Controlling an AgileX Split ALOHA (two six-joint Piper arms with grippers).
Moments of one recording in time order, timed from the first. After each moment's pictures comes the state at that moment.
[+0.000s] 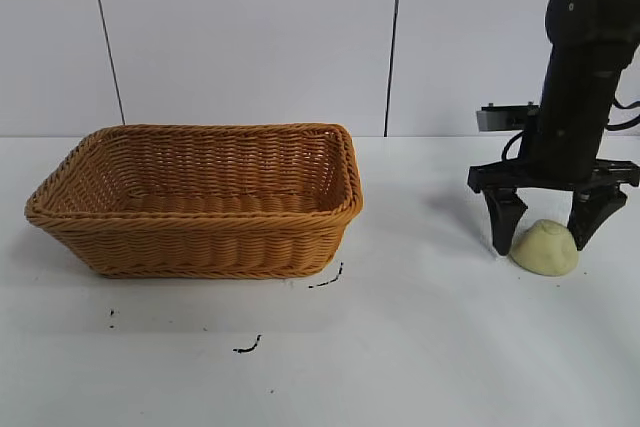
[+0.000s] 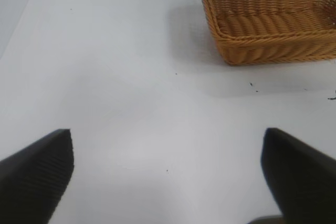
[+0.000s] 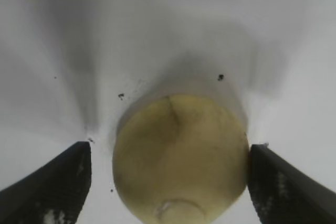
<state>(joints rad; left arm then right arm) 0.00 -0.01 -0.50 0.00 1.07 0.08 0.10 2.25 -1.56 -0.01 0.92 -0.03</state>
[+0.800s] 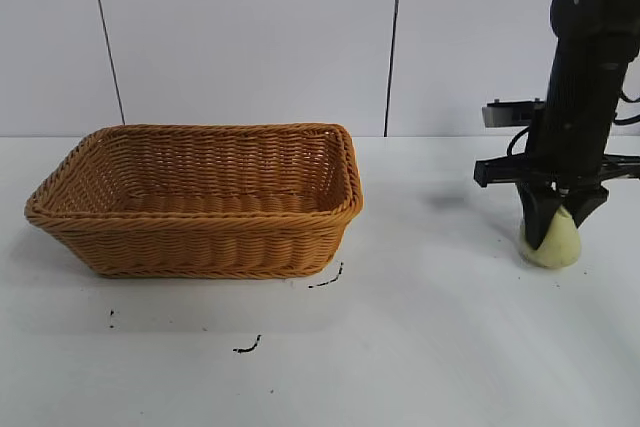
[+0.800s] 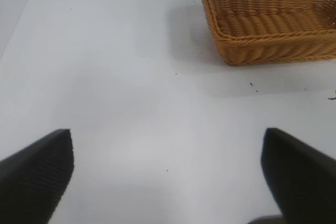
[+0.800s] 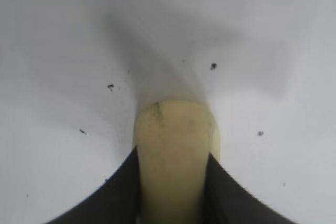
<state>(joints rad) 0.00 -0.01 -0.50 0.00 1.07 0.08 0.09 1.99 -1.56 -0.01 0.99 -0.04</state>
